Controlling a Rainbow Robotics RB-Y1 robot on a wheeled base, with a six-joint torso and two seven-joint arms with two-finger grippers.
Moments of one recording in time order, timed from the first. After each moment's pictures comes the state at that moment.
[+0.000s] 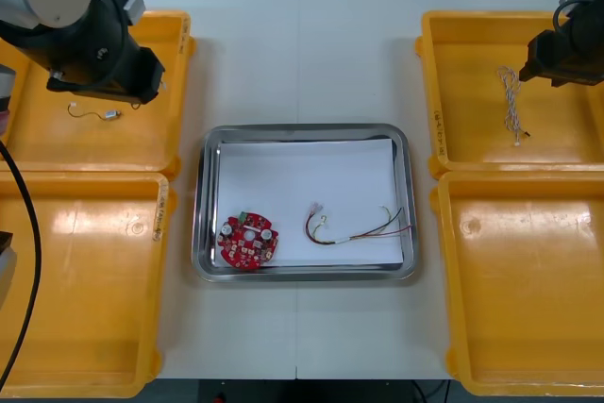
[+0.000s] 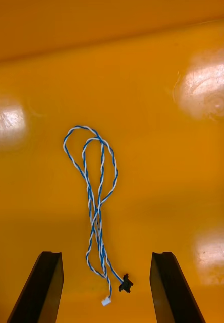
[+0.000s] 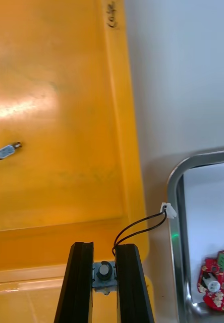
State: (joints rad) right arm -1.11 -0.64 -0.10 -0.66 -0.53 1.34 1.61; left arm -0.81 0.54 -0.08 -1.73 0.53 1.91 -1.31
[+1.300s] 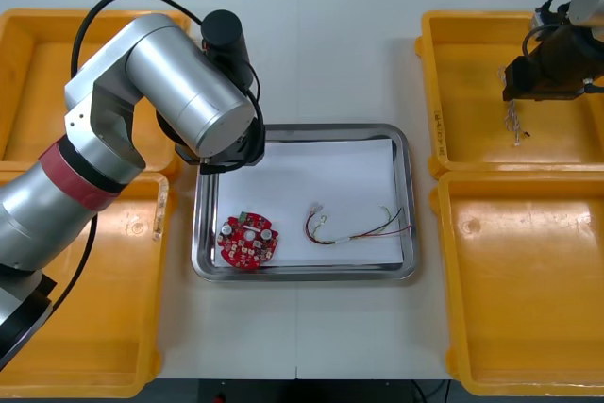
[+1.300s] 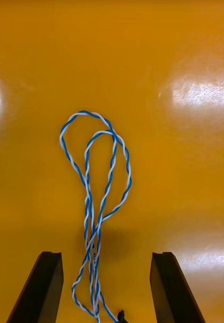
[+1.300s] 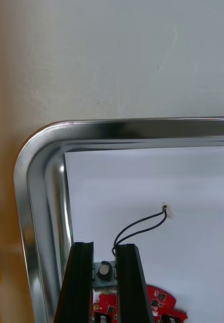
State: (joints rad) right arm -1.13 -0.57 -0.10 -0.50 -0.41 1.18 1.73; left arm -0.79 0.48 -0.57 -1.71 0.48 1.68 -0.76
